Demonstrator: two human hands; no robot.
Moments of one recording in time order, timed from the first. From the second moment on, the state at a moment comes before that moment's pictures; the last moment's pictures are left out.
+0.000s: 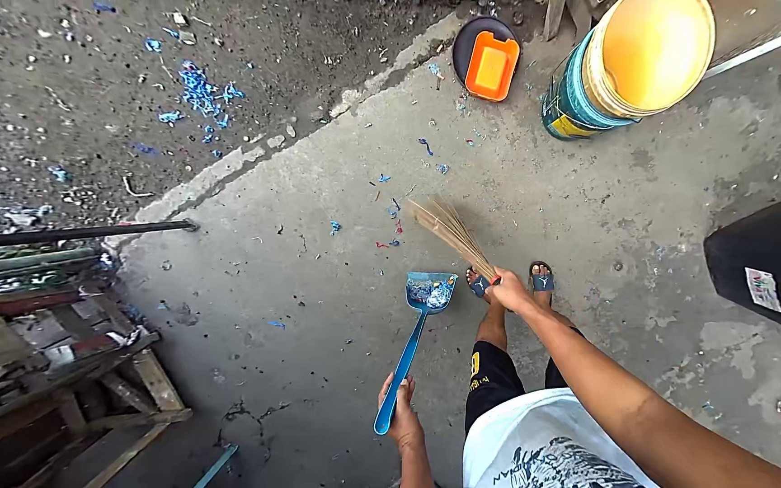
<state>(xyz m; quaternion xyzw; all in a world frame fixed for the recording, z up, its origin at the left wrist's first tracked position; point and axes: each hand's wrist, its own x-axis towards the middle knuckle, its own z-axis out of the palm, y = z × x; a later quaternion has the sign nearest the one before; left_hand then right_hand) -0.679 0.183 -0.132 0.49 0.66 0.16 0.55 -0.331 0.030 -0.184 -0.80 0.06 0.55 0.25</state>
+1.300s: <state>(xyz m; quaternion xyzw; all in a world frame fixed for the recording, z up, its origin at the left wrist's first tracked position) -0.709 0.164 -0.126 0.37 0.75 0.23 0.50 -0.223 0.081 -0.206 -0.90 0.13 0.36 0.21</state>
